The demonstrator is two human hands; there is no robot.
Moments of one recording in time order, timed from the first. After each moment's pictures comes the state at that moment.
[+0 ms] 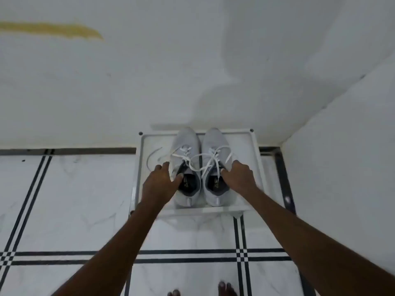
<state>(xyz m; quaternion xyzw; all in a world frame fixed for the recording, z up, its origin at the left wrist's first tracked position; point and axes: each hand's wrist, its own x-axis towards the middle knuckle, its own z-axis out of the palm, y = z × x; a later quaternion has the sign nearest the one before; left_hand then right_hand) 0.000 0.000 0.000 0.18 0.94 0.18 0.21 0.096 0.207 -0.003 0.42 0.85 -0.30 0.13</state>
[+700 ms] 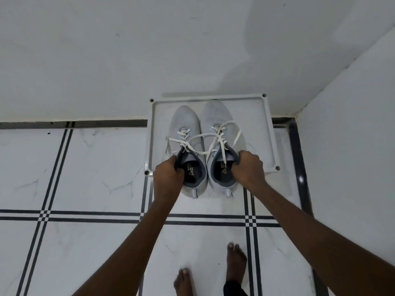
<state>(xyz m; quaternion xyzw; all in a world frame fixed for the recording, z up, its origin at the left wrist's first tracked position) 0.086 -0.044 -0.010 0.10 0.94 0.28 0.15 0.171 0.154 -0.015 0.38 0.87 -0.30 0.09</state>
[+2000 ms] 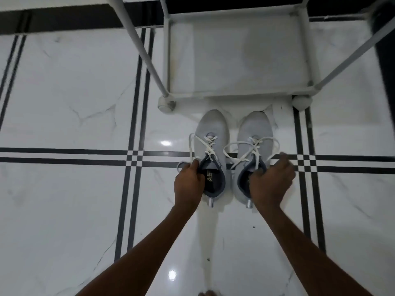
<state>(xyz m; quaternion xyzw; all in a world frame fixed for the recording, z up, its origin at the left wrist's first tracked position) 0.283 -0.193 -0.458 0.14 0.94 0.24 0.21 0.371 -0.036 -0.433 0.57 0.78 -0.23 -0.06</state>
